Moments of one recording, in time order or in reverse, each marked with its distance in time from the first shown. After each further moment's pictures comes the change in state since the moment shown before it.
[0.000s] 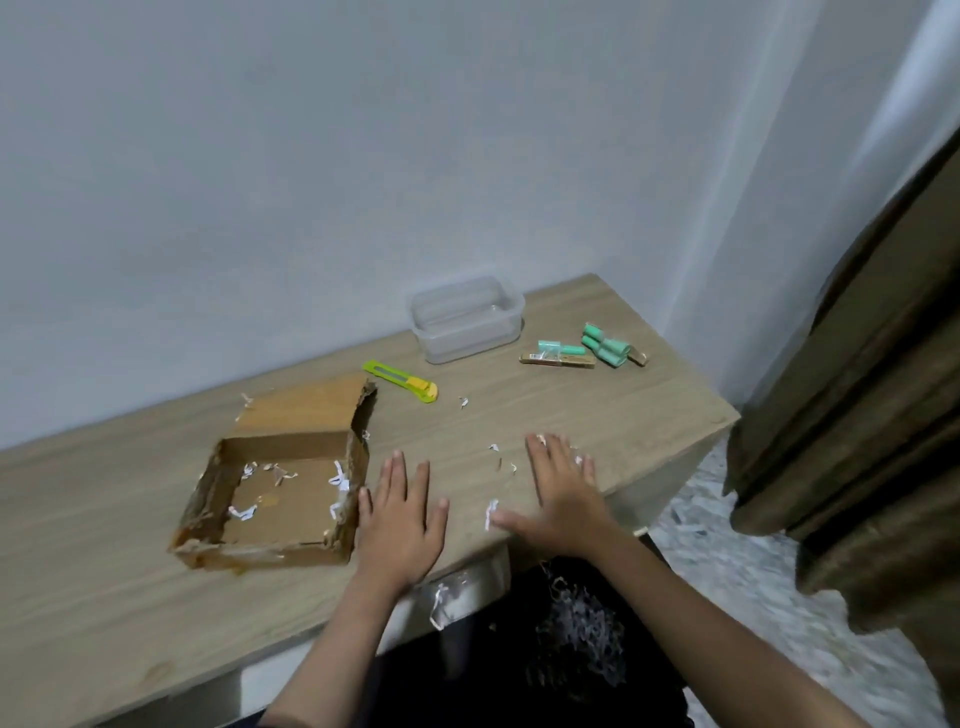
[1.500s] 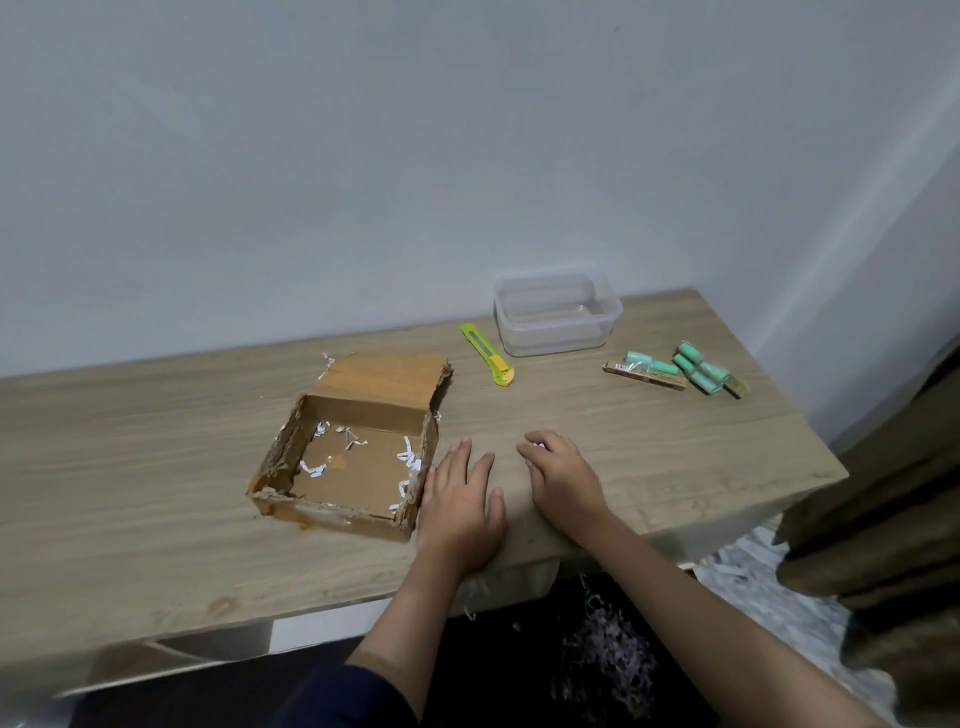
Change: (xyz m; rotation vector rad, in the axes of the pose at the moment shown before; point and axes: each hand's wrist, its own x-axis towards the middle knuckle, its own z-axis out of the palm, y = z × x) left_hand 0.004 -0.001 -0.003 -0.166 0.089 -0.037; right_hand 0.073 -0.048 0.048 0.116 0.232 -0.315
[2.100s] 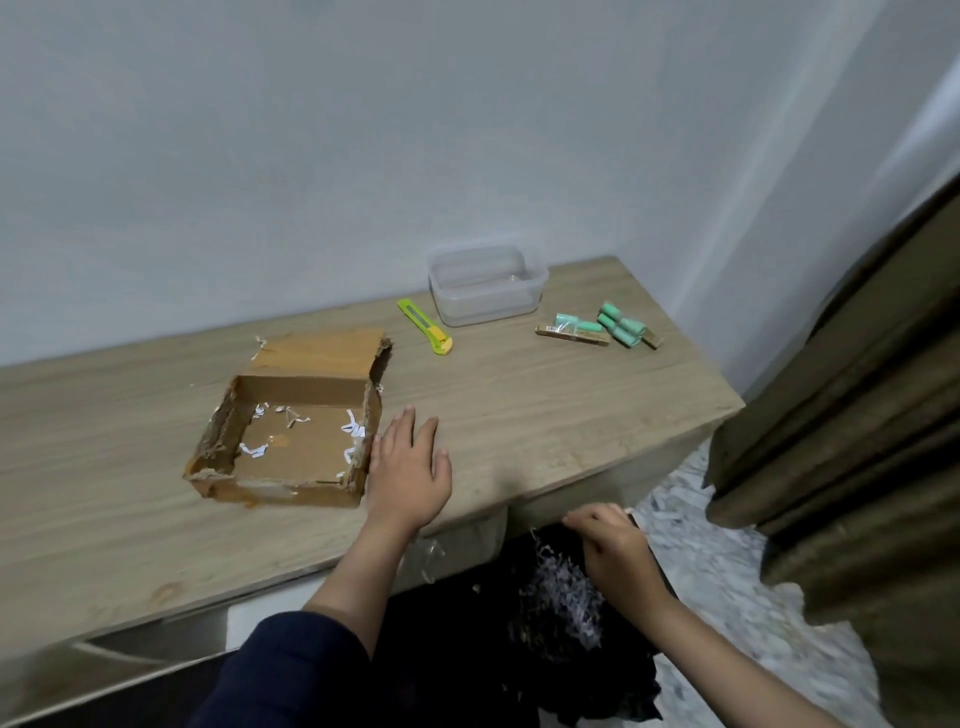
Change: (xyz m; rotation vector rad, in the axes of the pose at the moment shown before) left_hand -0.002 -0.001 0.001 0.004 0.036 0.028; right_hand -0.168 0.043 -0.052 0.025 0.128 0.026
